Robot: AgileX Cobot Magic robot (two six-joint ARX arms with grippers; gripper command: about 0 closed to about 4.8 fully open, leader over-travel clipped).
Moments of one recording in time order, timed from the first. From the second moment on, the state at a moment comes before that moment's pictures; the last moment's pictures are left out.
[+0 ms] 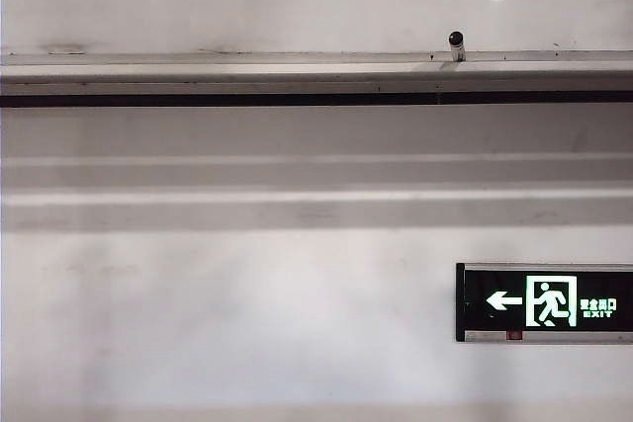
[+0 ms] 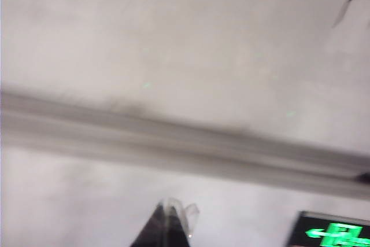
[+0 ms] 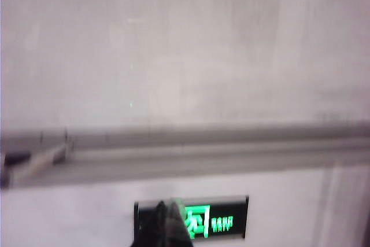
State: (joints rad) left arm -0.12 0.29 0.62 -0.14 -0.06 -0.13; right arm 0.01 0.32 0.60 -0.04 0.16 0.03
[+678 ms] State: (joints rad) left arm -0.13 0.94 1.43 -0.34 0.23 -0.10; right arm 0.05 1.19 1.55 0.01 -0.05 0.02
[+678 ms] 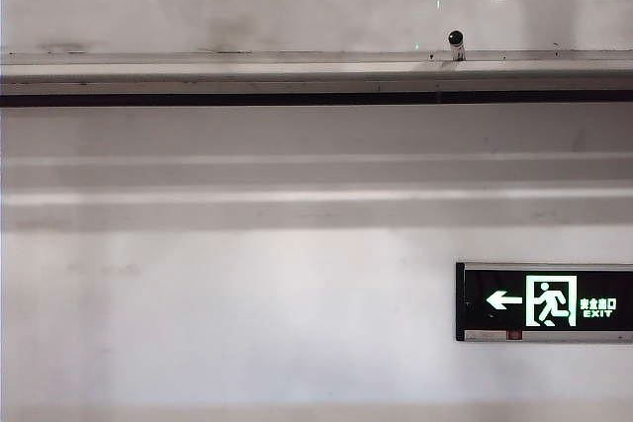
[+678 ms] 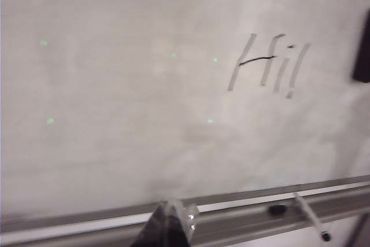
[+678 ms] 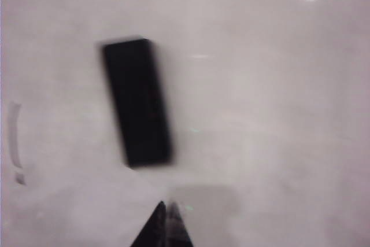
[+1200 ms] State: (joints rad) left arm -0.30 1.01 1.50 -0.31 0.24 -0.07; right arm 0.17 1.55 1.74 0.40 -0.16 -0.13
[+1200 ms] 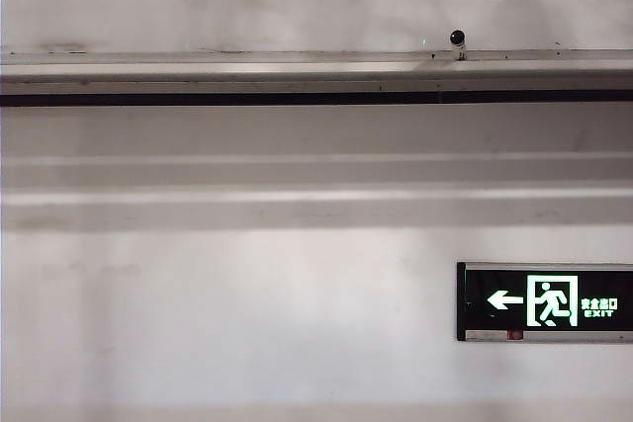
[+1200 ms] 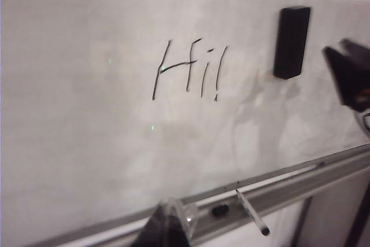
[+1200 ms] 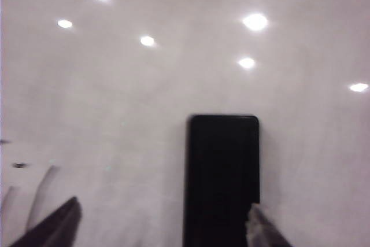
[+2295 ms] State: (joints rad) left arm -0.30 1.01 1.50 -0.28 0.22 -0.06; right arm 0.13 1.84 2.01 0.44 -0.02 -0.14
